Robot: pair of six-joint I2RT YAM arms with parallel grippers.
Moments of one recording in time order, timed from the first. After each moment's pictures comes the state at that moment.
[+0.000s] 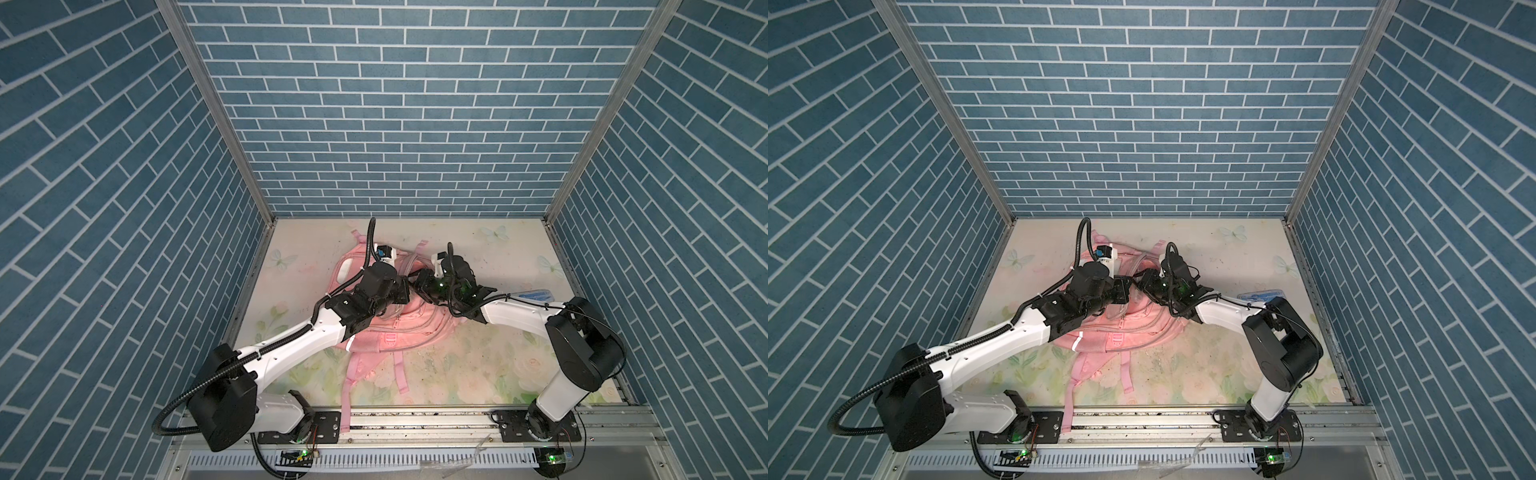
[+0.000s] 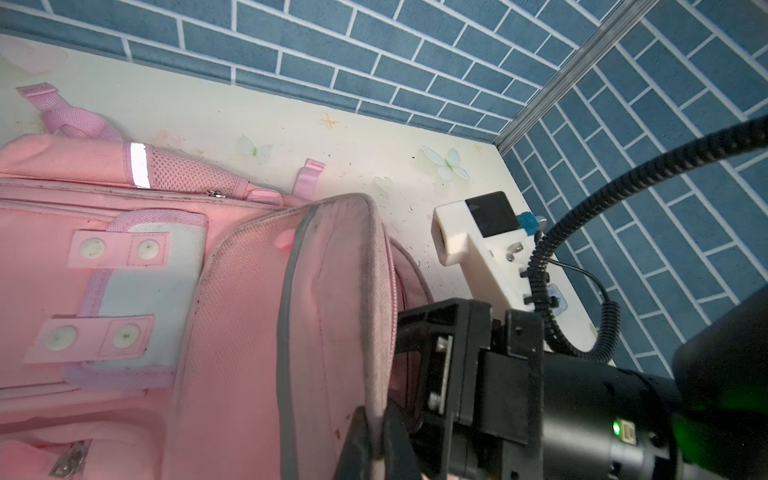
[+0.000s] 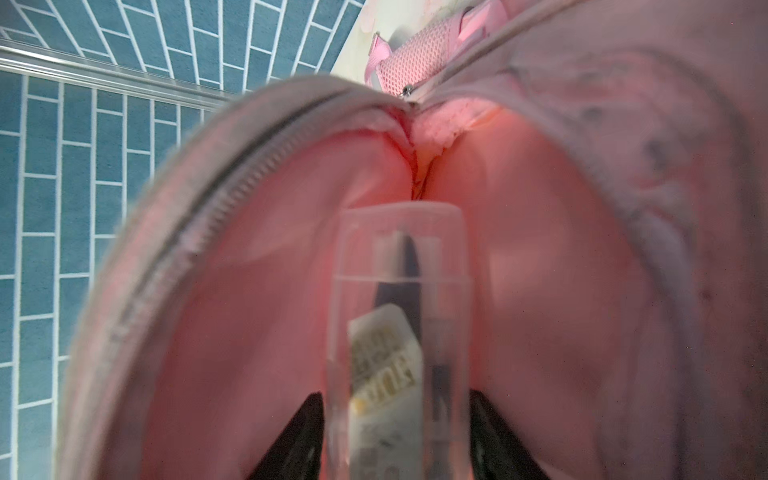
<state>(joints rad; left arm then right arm) -0.76 1.34 0.92 -0.10 -0.13 -0.63 0.72 1.68 0.97 0.22 -0.30 1.15</state>
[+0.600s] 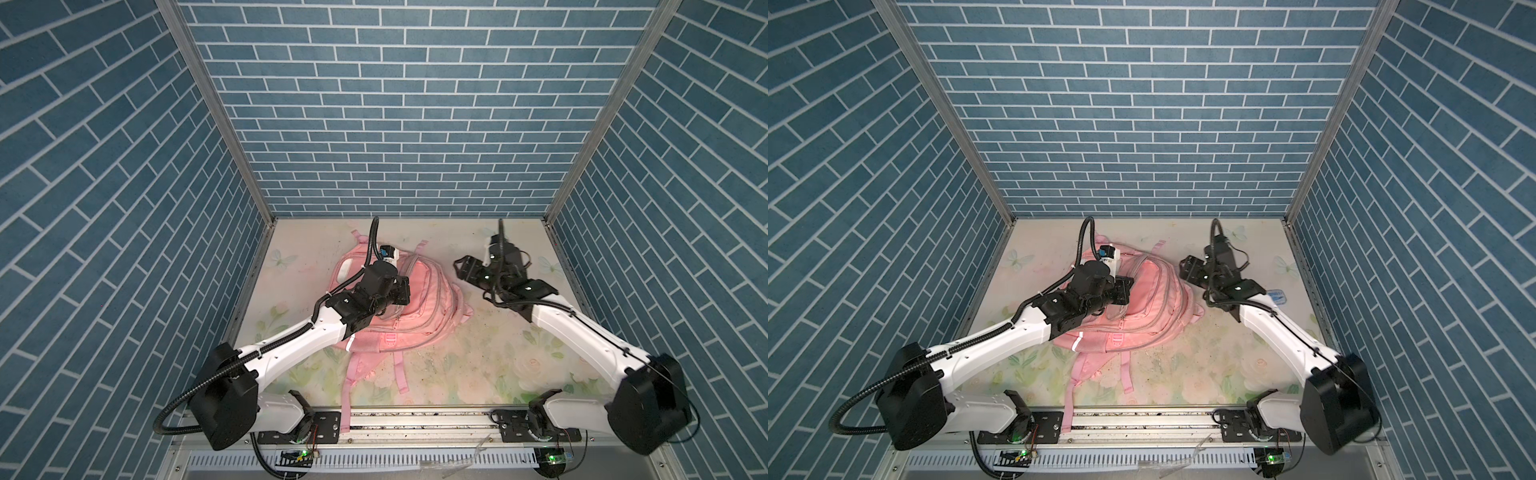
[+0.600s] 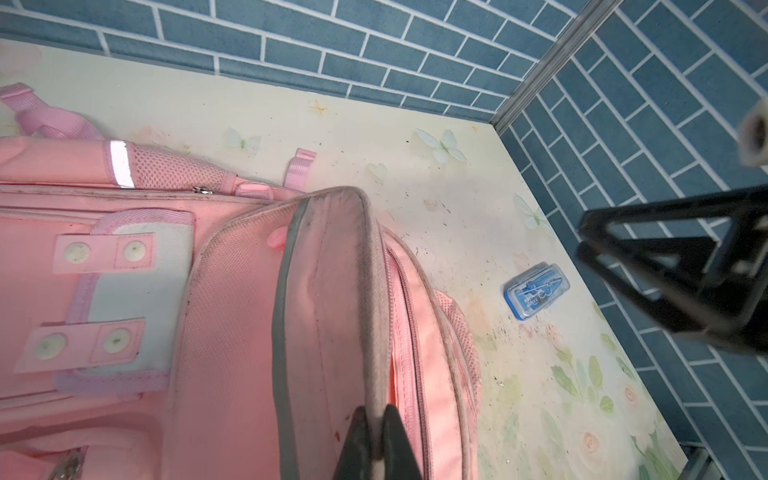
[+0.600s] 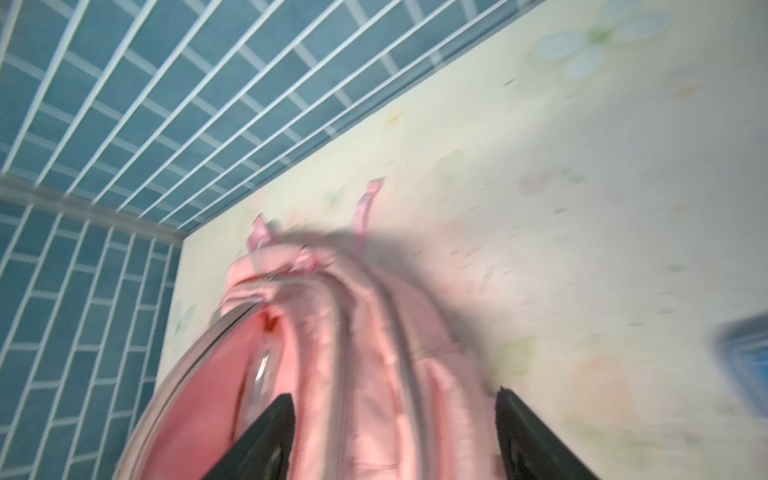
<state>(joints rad) -0.76 1.36 0.95 -0.13 -0.08 -0.57 0.32 1.22 0.93 -0.32 -0.03 0.66</state>
